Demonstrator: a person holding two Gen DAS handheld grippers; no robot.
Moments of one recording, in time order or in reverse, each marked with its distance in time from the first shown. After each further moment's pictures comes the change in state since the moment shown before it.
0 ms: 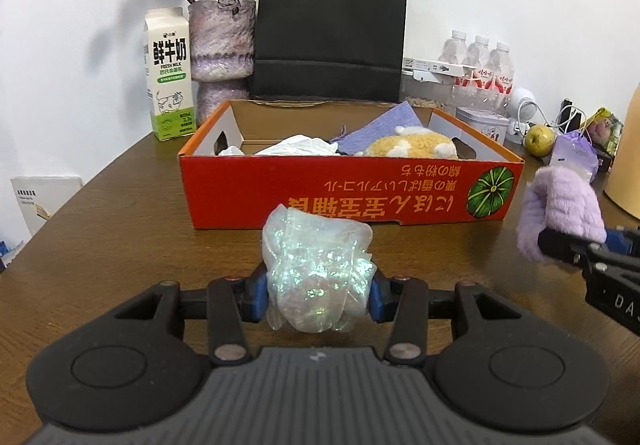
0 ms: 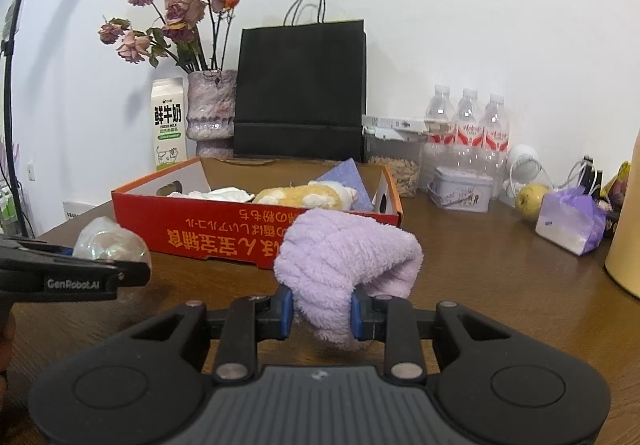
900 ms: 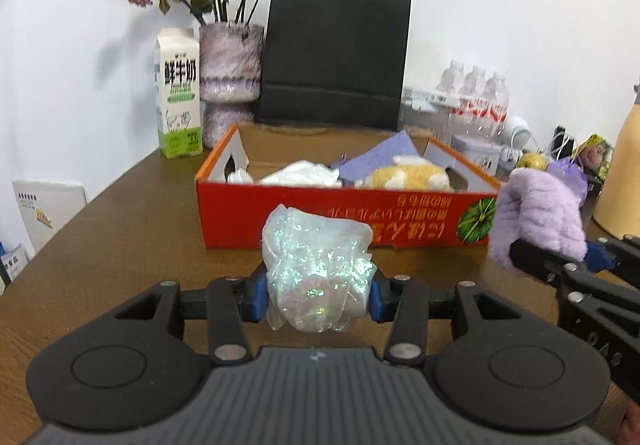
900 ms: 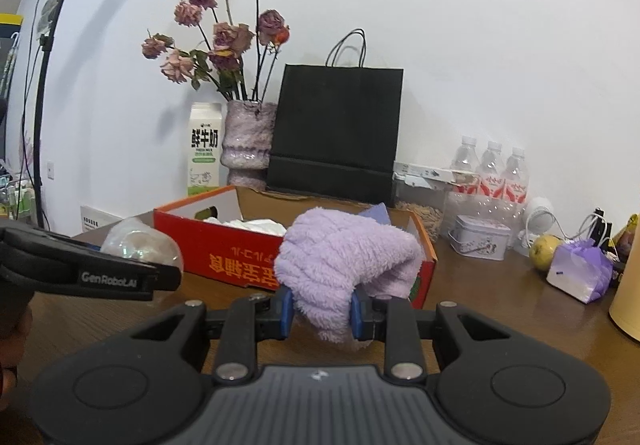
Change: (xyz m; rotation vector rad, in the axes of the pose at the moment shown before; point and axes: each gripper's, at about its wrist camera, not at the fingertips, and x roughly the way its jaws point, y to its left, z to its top) left arm -0.025 0.007 0.009 -0.037 -0.070 -0.021; right arm -0.025 0.034 0.006 -0.086 -0.110 0.039
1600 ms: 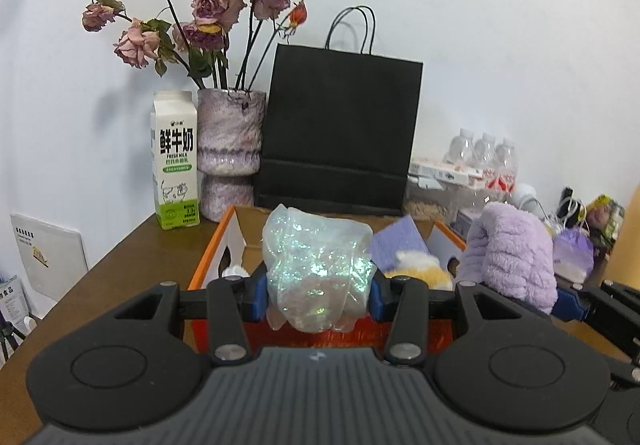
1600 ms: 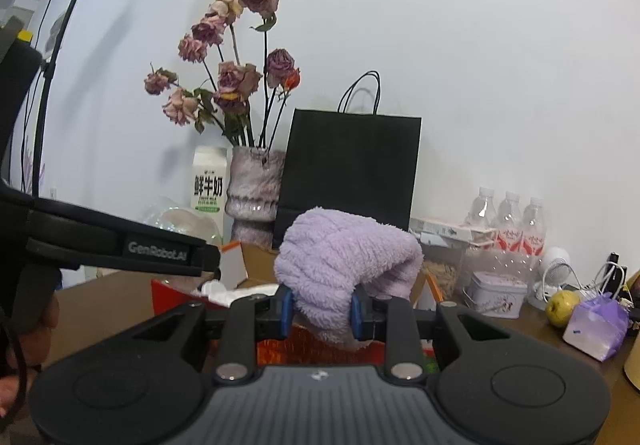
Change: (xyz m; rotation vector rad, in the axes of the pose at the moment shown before) left arm 0.021 -0.005 0.072 -0.039 -0.131 0.013; right arm 0.034 0.008 0.051 -0.014 -0.107 0.019
